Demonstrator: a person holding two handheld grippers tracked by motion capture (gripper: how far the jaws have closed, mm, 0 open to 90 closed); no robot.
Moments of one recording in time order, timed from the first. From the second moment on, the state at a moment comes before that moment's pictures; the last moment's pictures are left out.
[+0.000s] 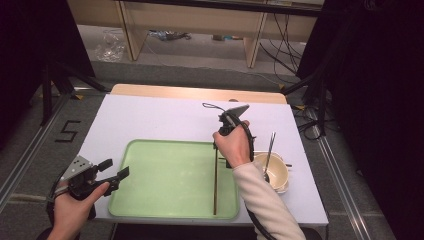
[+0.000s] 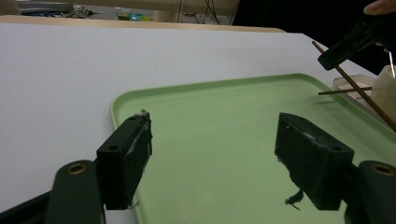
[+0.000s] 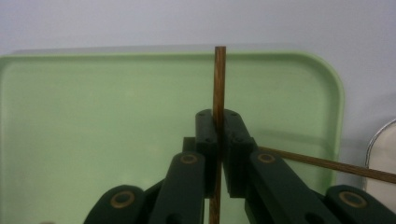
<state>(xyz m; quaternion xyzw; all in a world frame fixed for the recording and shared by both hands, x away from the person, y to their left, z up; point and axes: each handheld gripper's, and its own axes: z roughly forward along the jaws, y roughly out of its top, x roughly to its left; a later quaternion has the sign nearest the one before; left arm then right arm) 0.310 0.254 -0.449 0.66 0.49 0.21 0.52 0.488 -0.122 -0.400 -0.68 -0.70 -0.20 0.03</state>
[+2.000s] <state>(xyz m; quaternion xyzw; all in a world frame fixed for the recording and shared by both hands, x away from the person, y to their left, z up) 0.310 0.254 -0.449 0.67 0.49 0.20 0.52 0.496 -0.117 -0.437 -0.71 -0.69 -0.14 0.02</state>
